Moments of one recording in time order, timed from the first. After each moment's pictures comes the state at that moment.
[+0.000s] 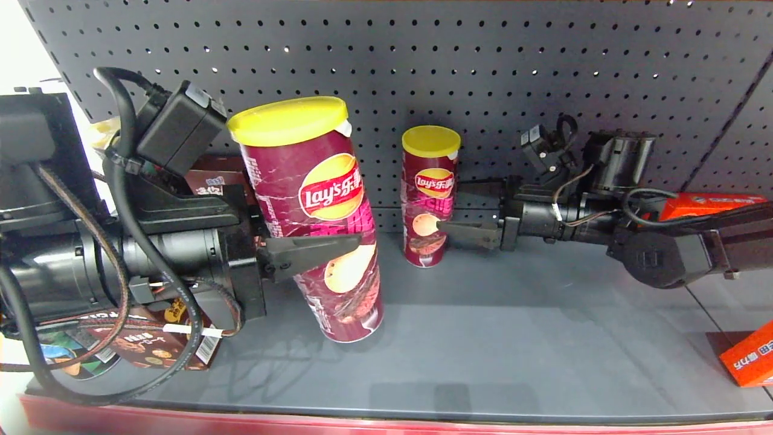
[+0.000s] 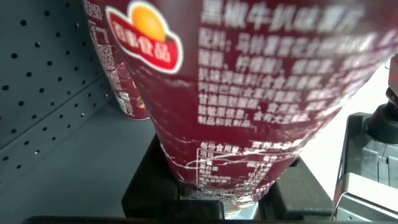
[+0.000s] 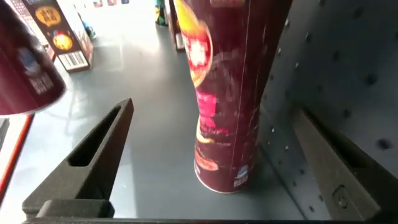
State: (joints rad) left arm -0.48 1.41 -0.86 -0.43 -0.59 0.11; right arm 0.40 1.93 -1.23 -0.67 0.85 -0.20
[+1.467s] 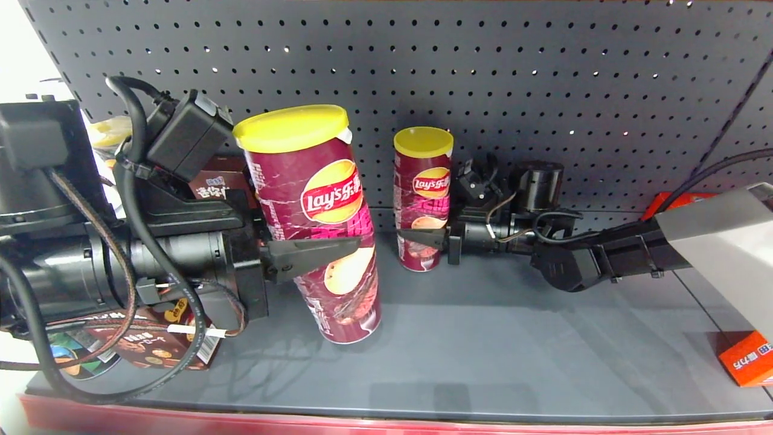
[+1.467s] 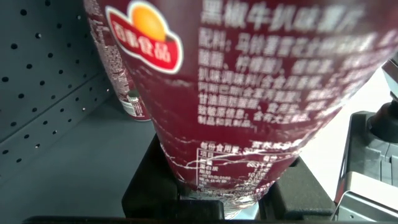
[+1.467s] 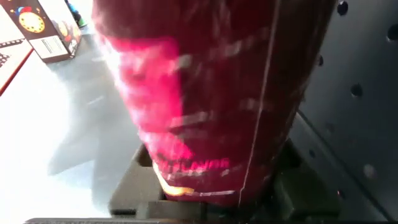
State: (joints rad) left arm -0.47 1.42 -0.86 -0.43 -0.59 0.11; right arm 0.47 2.18 -1.45 -0.69 0.85 -0.19
